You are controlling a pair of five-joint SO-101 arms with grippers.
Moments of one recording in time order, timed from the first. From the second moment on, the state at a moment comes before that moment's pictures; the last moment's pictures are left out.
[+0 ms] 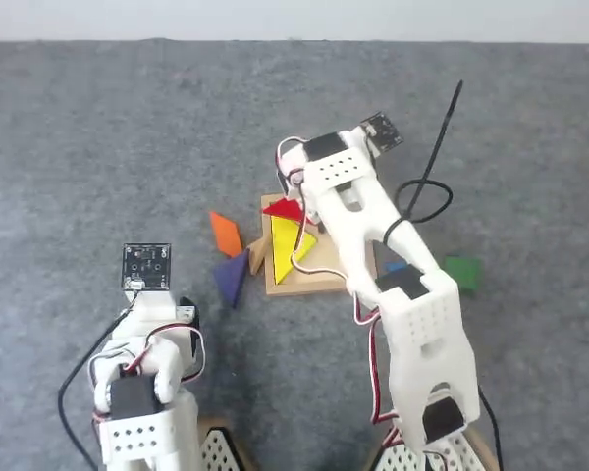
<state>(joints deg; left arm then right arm) -14.9 -102.8 97.2 72.0 -1.5 -29.4 38.2 -25.1 67.4 -78.1</state>
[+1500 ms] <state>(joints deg) -14.9 -102.8 97.2 72.0 -1.5 -25.8 29.0 -25.1 80.5 -13.9</state>
